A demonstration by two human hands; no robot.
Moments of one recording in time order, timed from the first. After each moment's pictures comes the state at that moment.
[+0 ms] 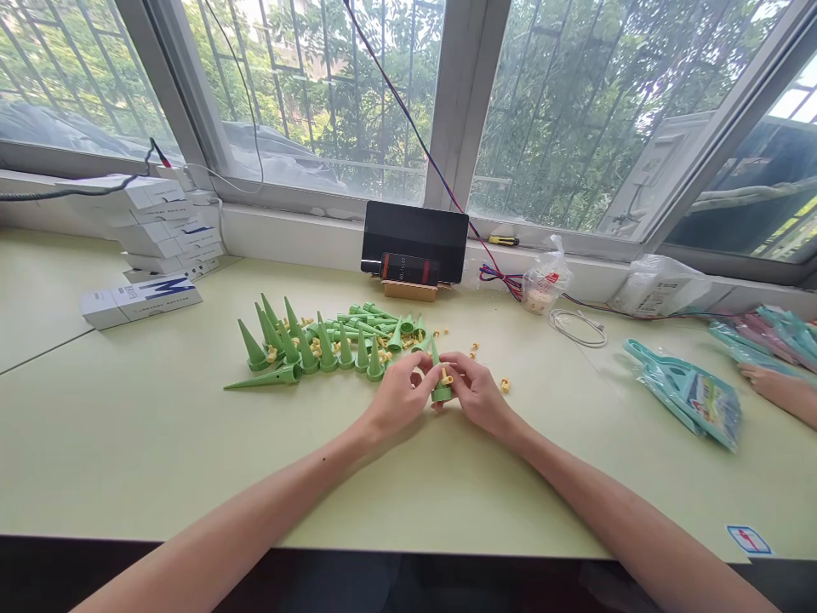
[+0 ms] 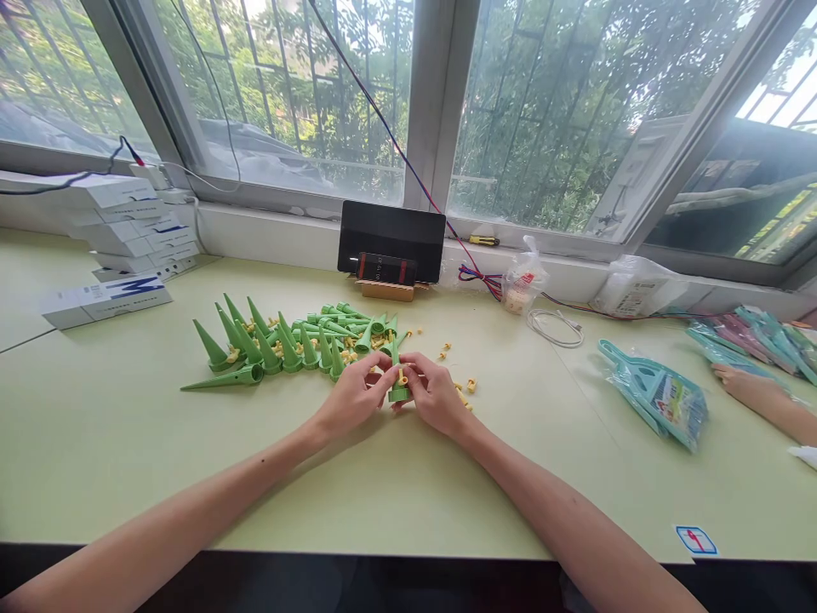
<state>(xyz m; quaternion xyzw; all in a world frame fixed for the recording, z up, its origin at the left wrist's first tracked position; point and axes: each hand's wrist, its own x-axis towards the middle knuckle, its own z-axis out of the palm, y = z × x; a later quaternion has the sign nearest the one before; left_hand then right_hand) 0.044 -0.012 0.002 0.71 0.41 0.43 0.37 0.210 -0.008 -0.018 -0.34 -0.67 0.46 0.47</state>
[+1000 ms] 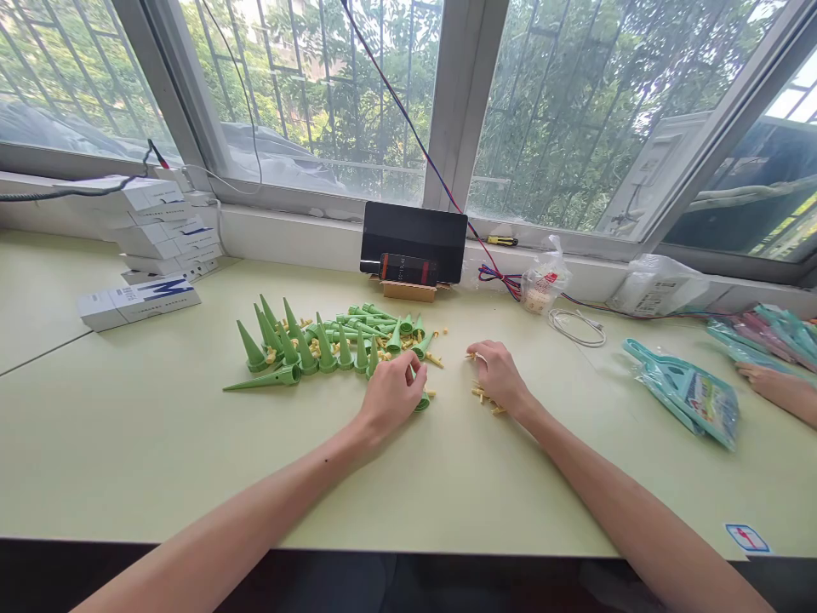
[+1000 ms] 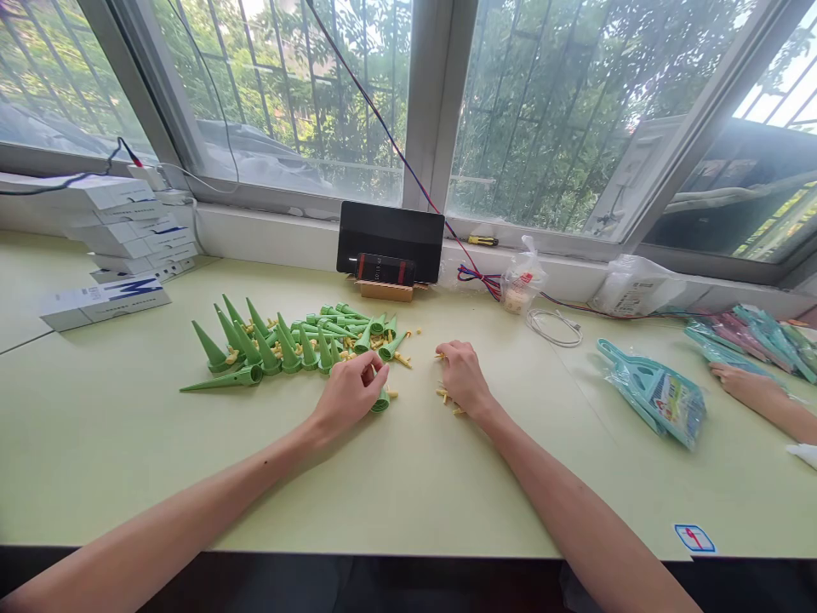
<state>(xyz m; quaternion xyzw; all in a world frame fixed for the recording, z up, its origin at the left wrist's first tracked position) 0.038 -0.007 -0.004 0.72 0.54 0.38 0.18 0.260 0.031 -0.023 -0.55 -0.76 0.06 0.33</state>
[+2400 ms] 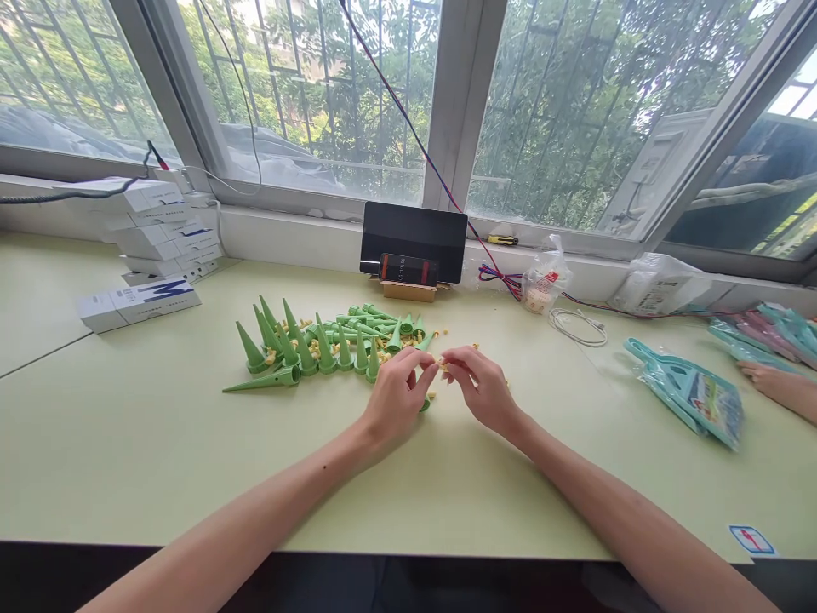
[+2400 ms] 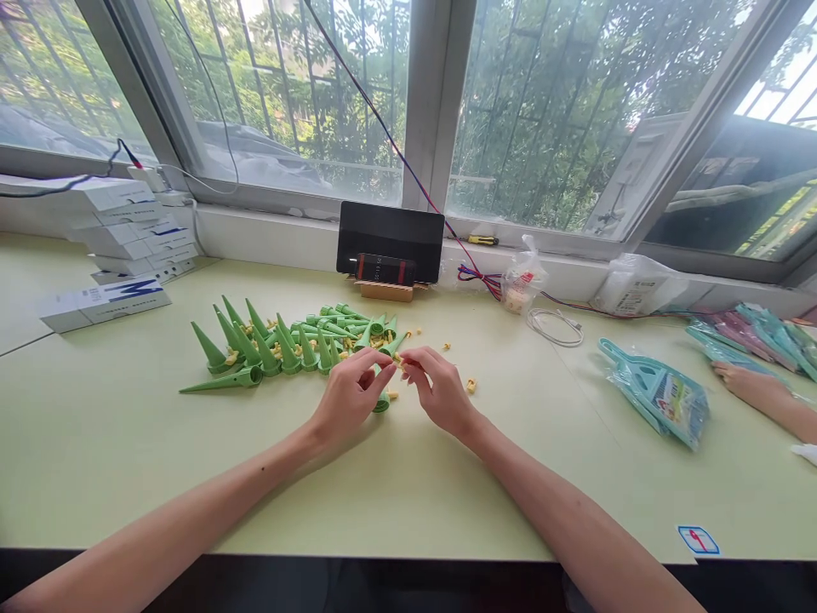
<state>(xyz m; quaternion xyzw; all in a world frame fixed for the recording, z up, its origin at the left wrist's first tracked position) 0.041 -0.018 0.010 0.75 0.43 0.46 0.20 0.218 -0.009 -0.005 -0.34 -0.77 0.22 0.50</state>
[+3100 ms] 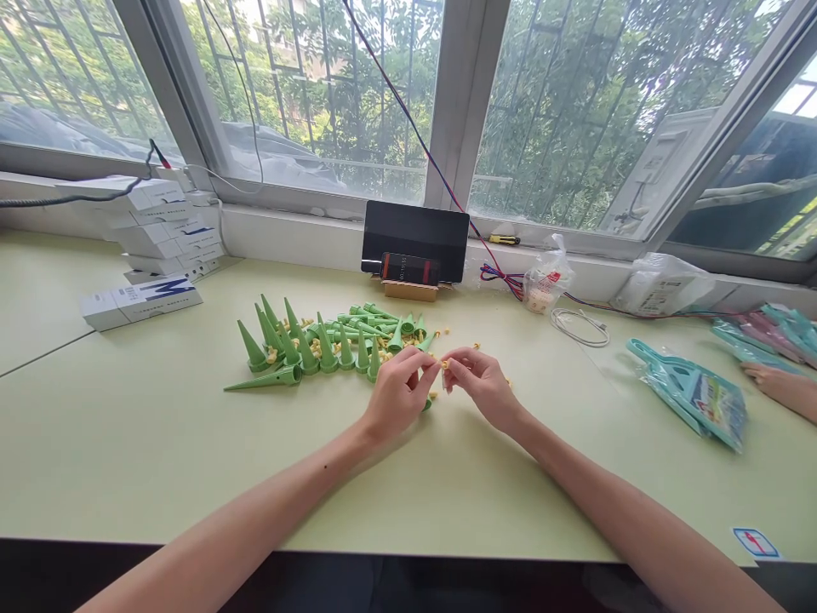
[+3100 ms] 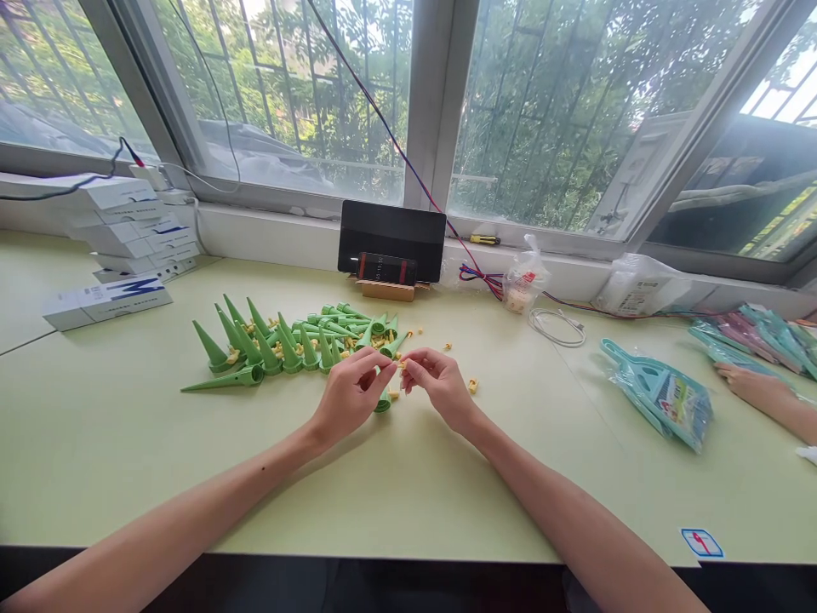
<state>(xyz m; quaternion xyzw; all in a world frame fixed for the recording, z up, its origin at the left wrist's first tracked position) 0.041 -0.017 0.008 0.76 0.41 0.48 0.17 0.212 -0.008 0.001 -0.31 -0.59 0.53 0.52</state>
